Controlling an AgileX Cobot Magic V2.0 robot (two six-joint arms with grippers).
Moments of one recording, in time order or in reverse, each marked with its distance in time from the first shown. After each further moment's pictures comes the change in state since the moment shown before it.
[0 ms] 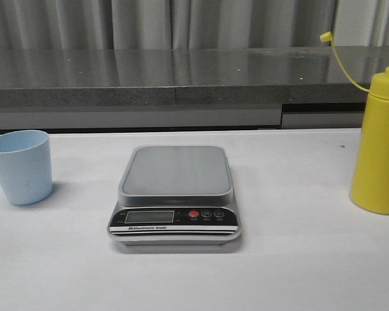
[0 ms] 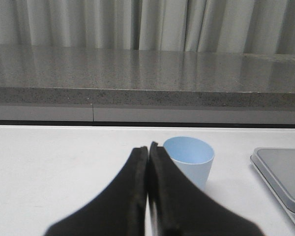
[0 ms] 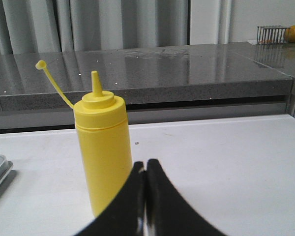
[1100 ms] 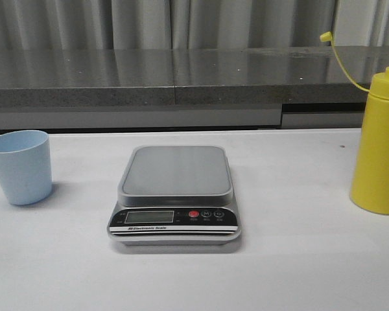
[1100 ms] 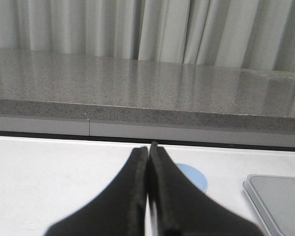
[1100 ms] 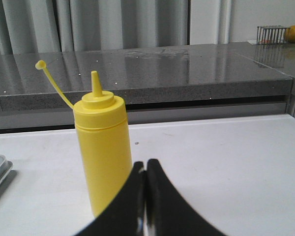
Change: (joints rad) left arm 0.002 0.216 -0.169 -0.047 -0.035 0.000; right arm 0.000 0.000 0.000 0.000 0.000 0.000
